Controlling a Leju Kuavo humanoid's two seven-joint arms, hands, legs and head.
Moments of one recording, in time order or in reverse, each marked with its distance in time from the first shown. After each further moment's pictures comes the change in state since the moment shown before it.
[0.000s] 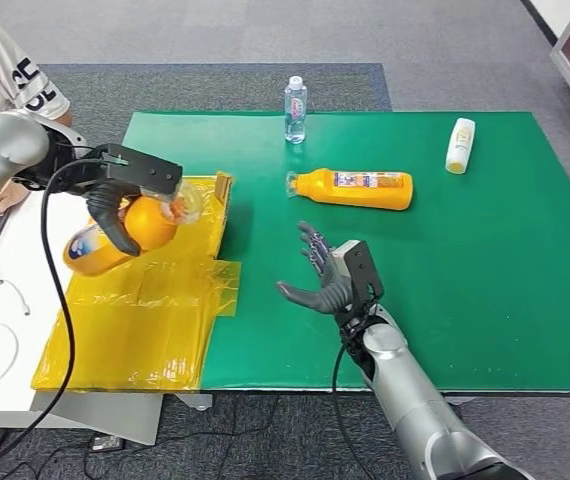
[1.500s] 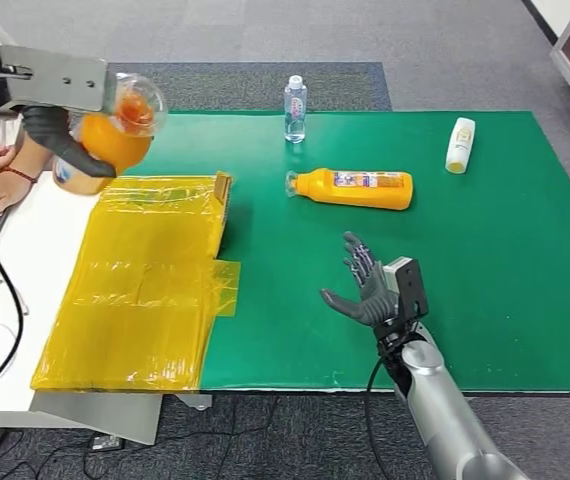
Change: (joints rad) left arm -0.094 0.153 0.250 -0.270 -0.158 0.183 -0.036; right arm 0.088 -0.107 -0.073 -0.083 -0.048 0.017 -0.037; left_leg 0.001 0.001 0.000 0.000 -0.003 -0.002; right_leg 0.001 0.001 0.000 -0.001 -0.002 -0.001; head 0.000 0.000
